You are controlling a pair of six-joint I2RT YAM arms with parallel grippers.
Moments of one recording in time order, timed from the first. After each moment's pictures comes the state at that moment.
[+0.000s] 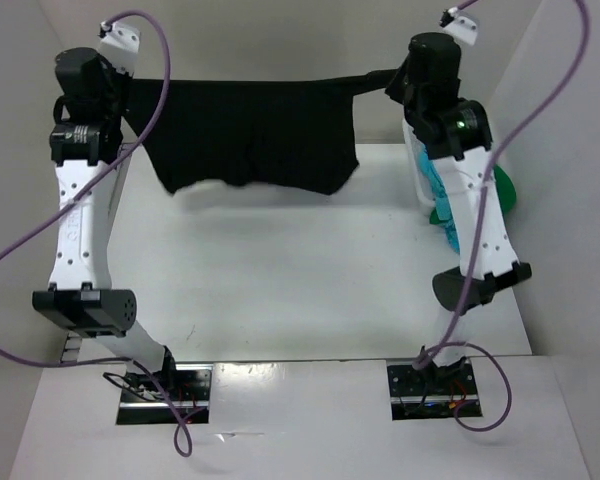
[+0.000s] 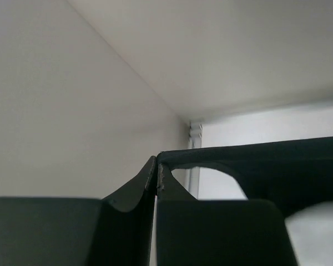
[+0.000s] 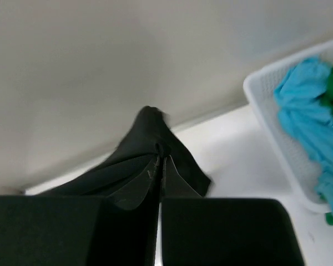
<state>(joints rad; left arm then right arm) 0.07 1.67 2.07 -0.59 -0.23 0.49 0.35 1.86 2.47 -0.87 0.50 0.50</state>
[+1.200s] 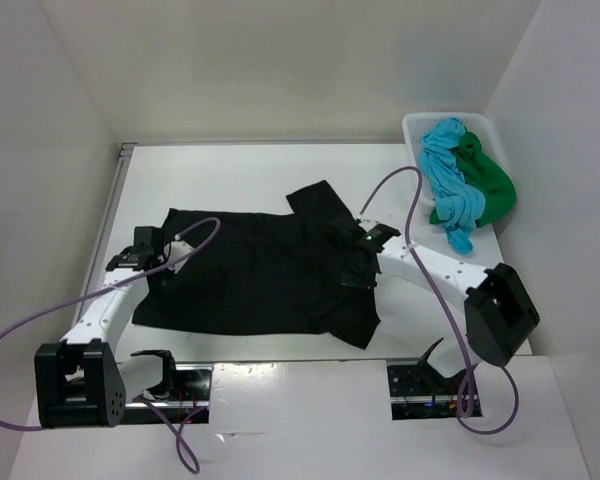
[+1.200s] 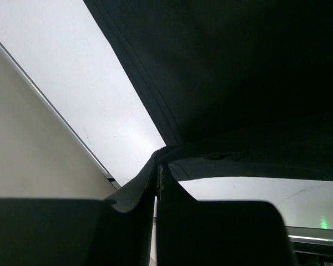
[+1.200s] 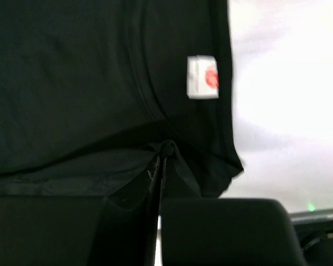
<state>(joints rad) 0.06 1.11 0.65 -0.72 -0.25 0.64 0.72 1.46 1.00 -0.87 0.28 0.90</state>
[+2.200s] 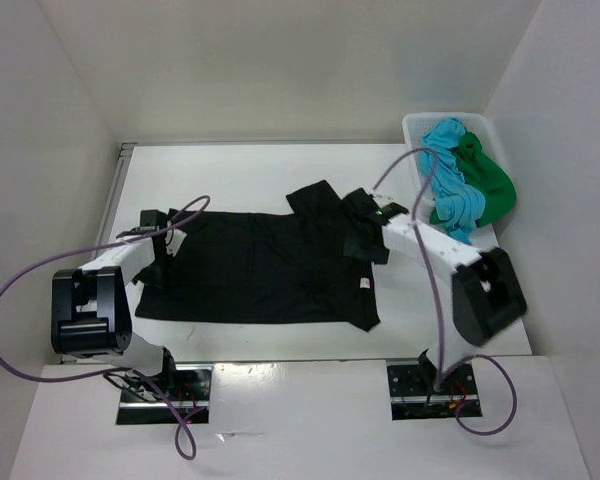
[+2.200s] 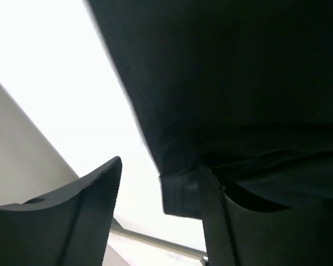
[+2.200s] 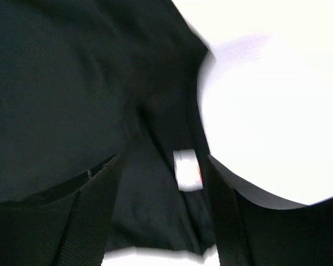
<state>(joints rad) 0.10 1.52 0.80 -0.59 -0.31 0.44 0.53 1.67 1.18 -0.75 0.34 0.71</state>
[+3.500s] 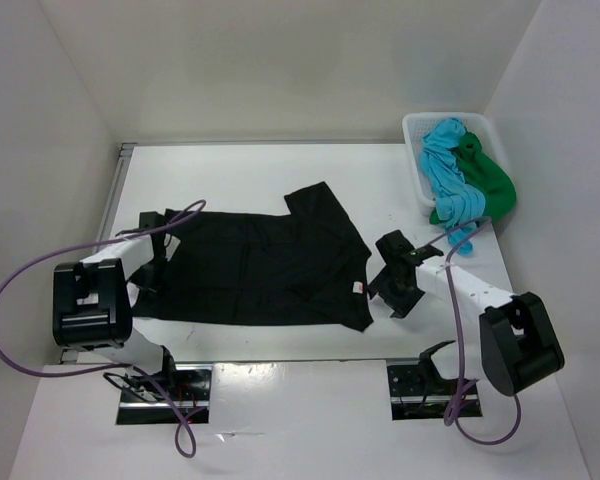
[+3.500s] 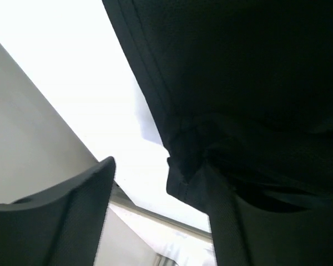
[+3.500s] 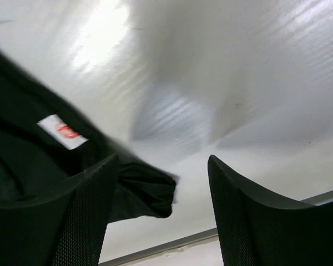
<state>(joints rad) 0.14 1.56 0.81 -0.64 -0.42 0.44 0.39 1.29 0.65 -0.77 0.12 1.17</state>
